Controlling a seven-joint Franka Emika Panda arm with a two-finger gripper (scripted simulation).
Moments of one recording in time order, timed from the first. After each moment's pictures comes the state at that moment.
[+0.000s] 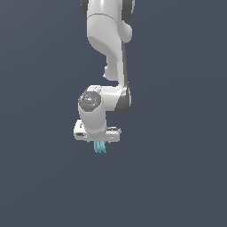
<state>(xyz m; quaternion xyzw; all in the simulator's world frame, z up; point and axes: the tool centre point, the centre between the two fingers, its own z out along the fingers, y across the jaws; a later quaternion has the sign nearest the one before) 0.057 -0.071 0.076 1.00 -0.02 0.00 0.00</state>
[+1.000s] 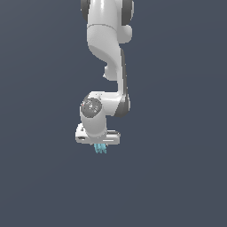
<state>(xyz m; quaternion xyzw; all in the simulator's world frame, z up) 0.058 -0.071 0.048 1.00 -0.02 0.00 0.00</state>
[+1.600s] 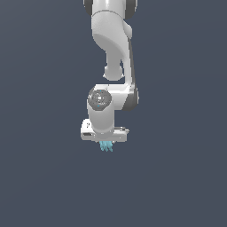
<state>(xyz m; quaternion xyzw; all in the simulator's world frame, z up) 0.062 -0.040 0.087 1.00 -0.02 0.00 0.00</state>
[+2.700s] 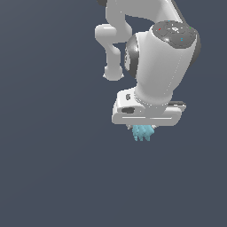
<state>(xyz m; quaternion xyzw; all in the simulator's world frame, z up) 0.087 0.096 0.257 1.00 -0.02 0.00 0.00</state>
